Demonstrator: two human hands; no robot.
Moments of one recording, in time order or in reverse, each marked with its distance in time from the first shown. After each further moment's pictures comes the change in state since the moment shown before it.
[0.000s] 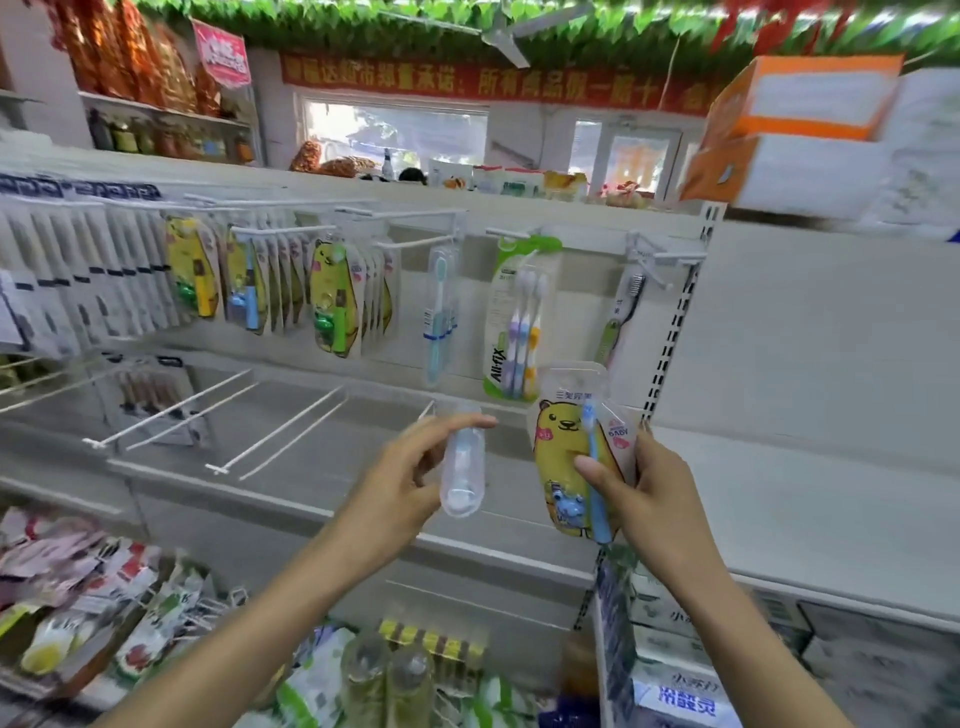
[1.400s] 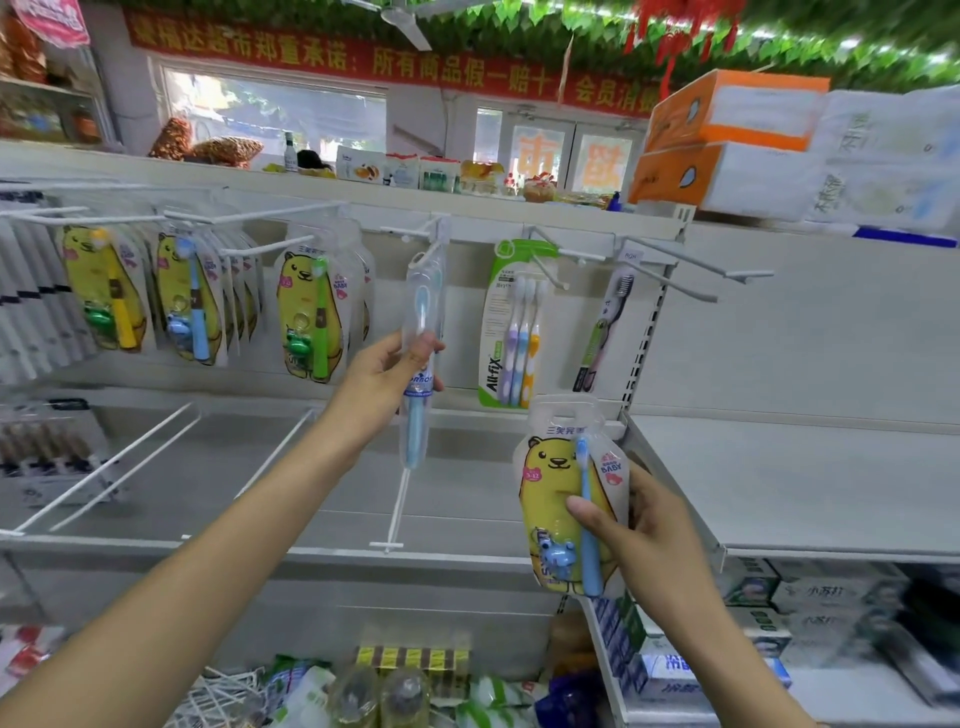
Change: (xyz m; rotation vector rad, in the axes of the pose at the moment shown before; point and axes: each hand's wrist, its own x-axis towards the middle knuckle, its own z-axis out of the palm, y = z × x) left_hand 0.115 -0.040 -0.089 -0.219 0.049 -0.140; right_hand -0.026 -0.035 0.073 0.151 0.139 0.195
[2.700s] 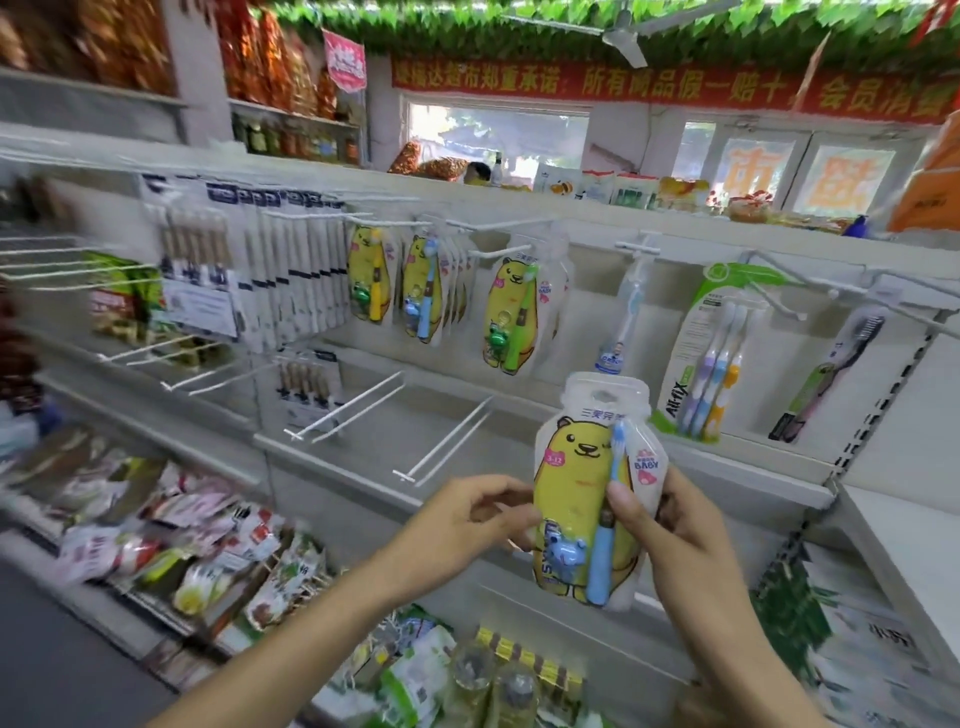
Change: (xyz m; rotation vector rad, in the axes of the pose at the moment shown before) left_hand -0.153 -0.033 -0.048 0.005 -0.134 -0.131; right_hand -0.003 -0.035 0.099 0.335 -0.347 -0.079
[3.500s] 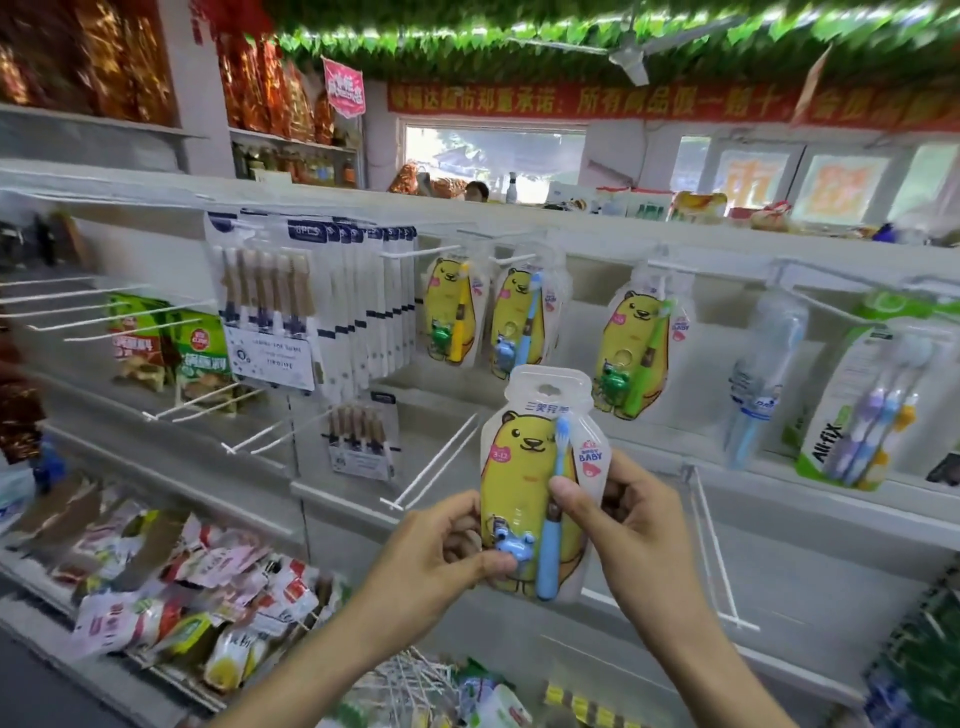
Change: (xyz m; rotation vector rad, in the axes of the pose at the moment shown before) left_hand -0.033 -0.045 -0.175 0.011 0.126 0.051; right_hand 0.076 0.032 0.189 -0.016 0.016 -0.156
